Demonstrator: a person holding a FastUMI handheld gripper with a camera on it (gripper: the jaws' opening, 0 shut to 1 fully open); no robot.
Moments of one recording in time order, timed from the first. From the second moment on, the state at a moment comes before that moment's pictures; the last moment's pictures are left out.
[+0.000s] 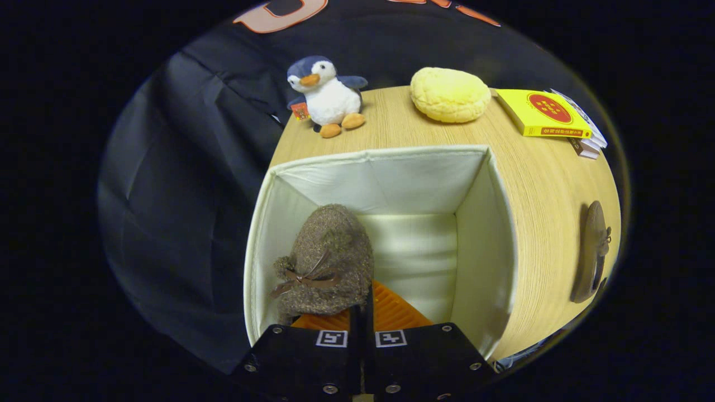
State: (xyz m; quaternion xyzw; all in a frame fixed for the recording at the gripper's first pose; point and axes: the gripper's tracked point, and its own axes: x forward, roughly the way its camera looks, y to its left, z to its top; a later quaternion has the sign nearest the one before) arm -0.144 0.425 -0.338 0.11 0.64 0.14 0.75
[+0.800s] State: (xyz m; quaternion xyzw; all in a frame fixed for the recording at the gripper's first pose) arm -0.186 0.441 -0.334 0.20 0.71 0.18 0.65
